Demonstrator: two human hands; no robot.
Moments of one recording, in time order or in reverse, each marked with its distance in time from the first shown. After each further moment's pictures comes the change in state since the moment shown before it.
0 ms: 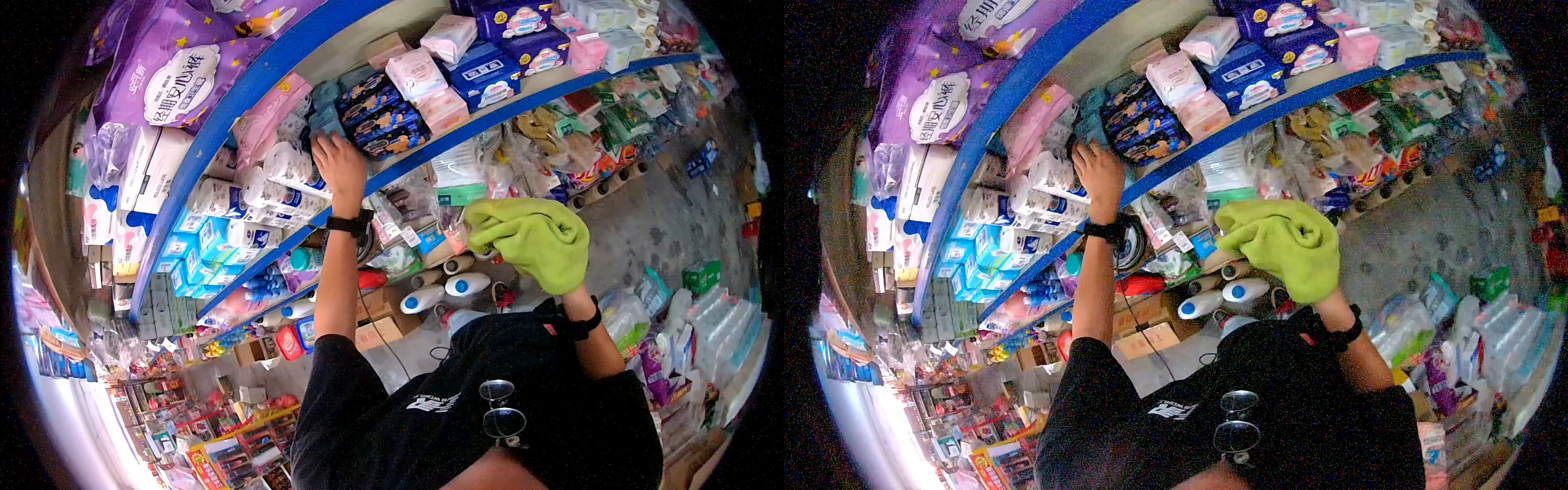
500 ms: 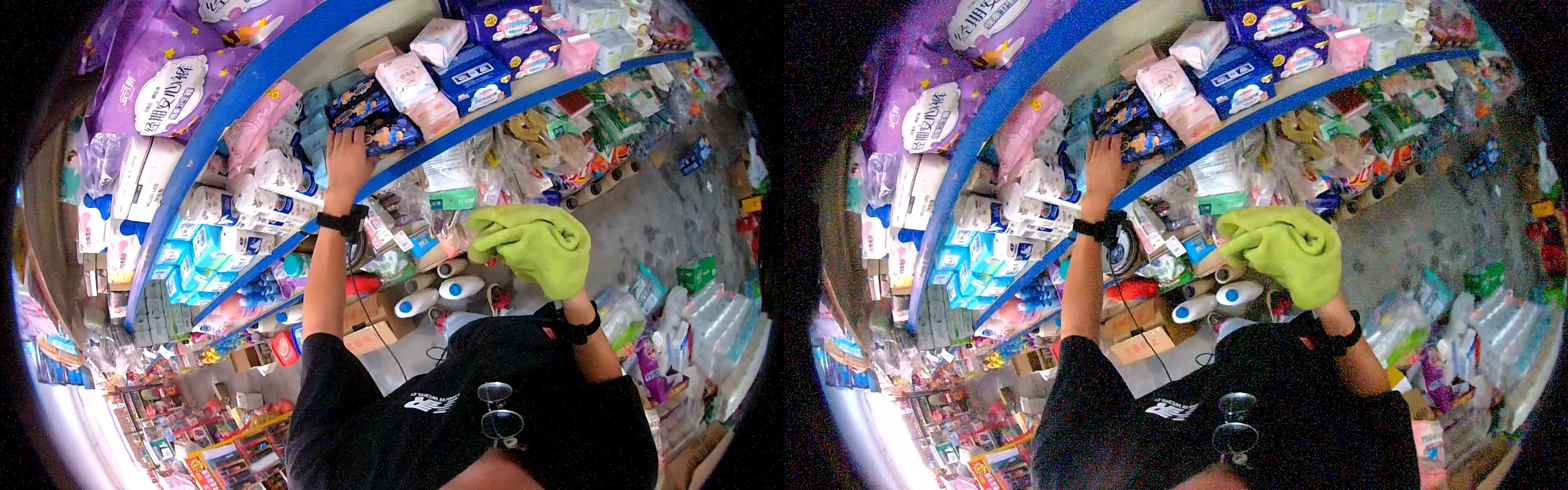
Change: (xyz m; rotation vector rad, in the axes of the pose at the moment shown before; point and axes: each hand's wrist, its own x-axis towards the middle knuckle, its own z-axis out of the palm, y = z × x) left_hand 0.023 0.017 -0.017 -0.282 -0.267 0.251; right_hand -0.002 -0.040 0.003 -0.137 -0.078 0.021
